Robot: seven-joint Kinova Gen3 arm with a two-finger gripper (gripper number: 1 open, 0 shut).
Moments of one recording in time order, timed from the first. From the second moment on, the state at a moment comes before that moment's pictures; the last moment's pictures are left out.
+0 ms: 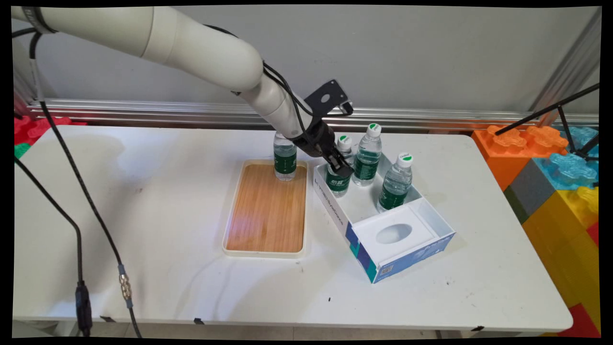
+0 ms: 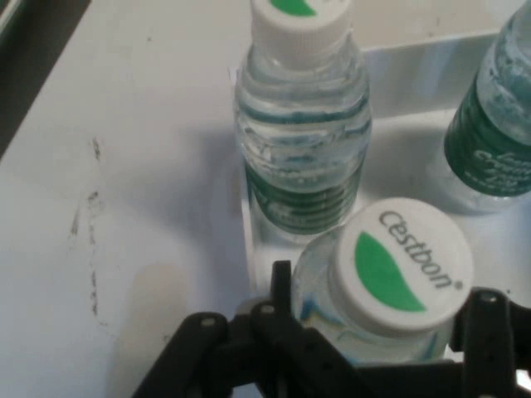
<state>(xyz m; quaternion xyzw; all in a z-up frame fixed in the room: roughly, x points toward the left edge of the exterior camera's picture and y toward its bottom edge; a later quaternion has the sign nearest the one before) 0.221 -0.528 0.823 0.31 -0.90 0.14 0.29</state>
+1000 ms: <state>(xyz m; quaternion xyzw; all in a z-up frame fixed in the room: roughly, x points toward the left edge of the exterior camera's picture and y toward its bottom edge) 0.281 -0.469 0.989 0.32 -0.90 0.13 0.27</state>
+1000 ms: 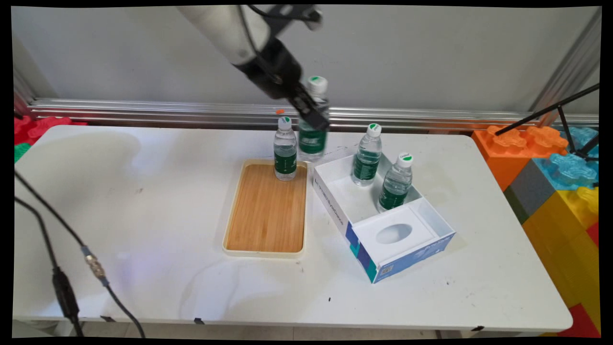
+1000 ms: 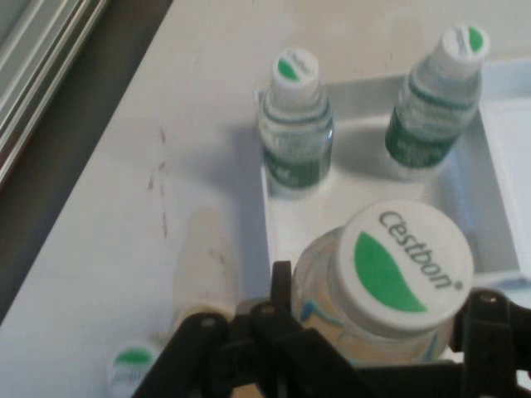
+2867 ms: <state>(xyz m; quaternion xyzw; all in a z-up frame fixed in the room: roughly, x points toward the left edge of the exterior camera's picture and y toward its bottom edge) 0.348 -0.448 0.820 0.23 -0.91 0.14 0.32</state>
